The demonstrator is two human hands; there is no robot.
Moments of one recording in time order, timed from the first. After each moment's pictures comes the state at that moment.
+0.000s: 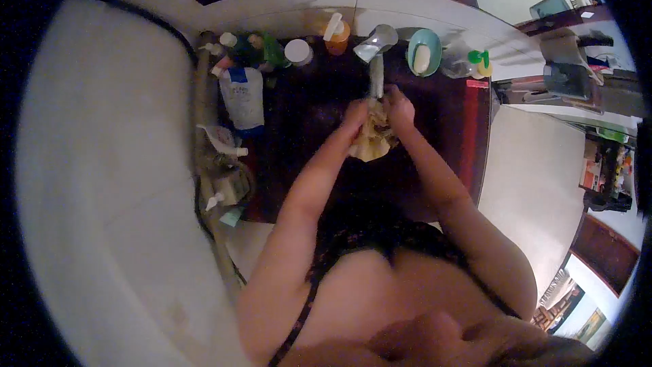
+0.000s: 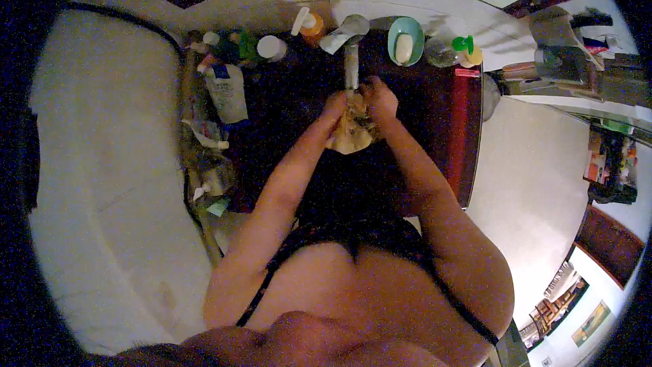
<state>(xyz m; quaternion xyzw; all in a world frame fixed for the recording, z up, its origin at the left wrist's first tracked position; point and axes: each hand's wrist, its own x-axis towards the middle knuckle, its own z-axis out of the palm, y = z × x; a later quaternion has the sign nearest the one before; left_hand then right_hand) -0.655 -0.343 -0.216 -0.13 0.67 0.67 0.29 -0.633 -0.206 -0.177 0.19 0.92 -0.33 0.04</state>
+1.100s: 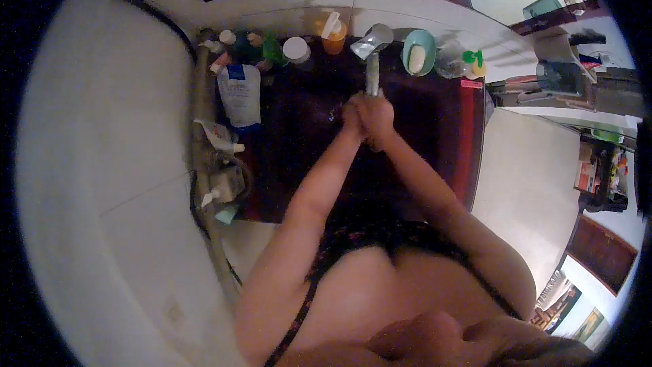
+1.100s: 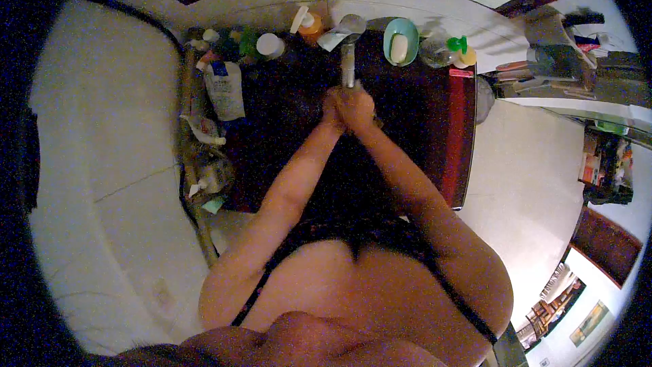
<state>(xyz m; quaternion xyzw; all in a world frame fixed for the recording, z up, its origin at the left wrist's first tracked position) -0.632 -0.315 -0.218 -0.10 0.58 0.80 0.15 -0.621 -0.253 -0.150 0.09 0.93 -0.34 -0.04</state>
